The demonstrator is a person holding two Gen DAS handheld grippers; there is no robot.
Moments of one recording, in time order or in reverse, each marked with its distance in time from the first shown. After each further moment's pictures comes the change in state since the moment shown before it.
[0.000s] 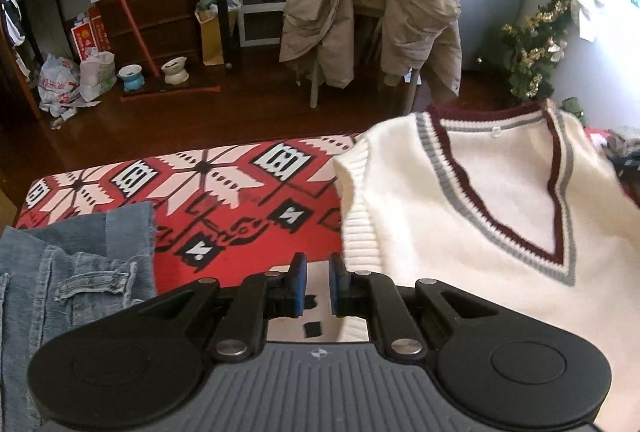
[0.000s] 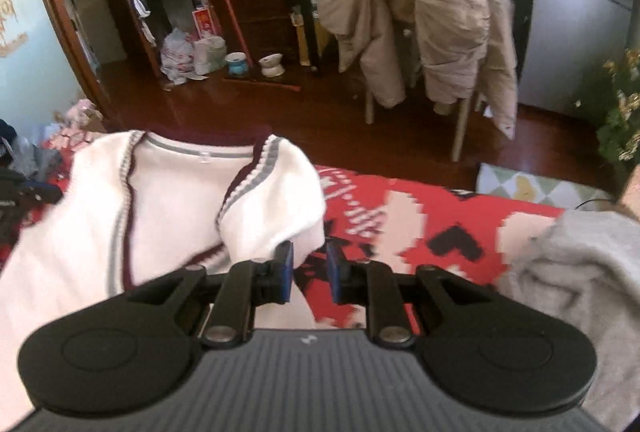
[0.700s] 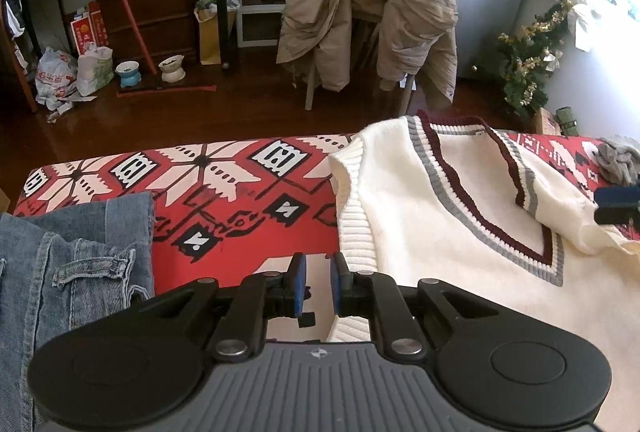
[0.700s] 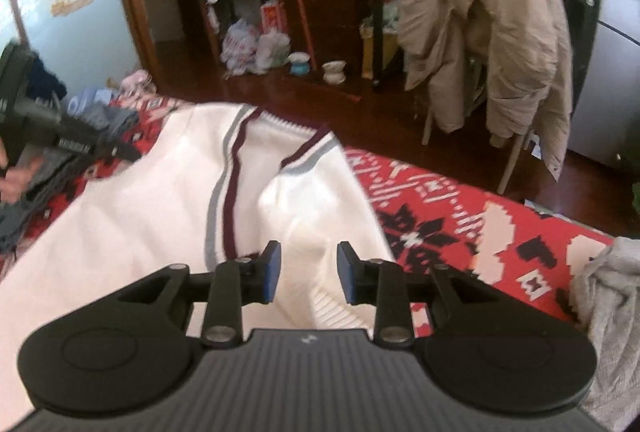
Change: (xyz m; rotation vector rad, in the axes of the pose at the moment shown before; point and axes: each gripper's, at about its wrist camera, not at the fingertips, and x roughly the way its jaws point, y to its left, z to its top) left arm -0.006 0.005 -0.007 -0.026 -0.011 -0.024; right arm -0.032 0.078 -0.021 -0.162 -0.038 0.080
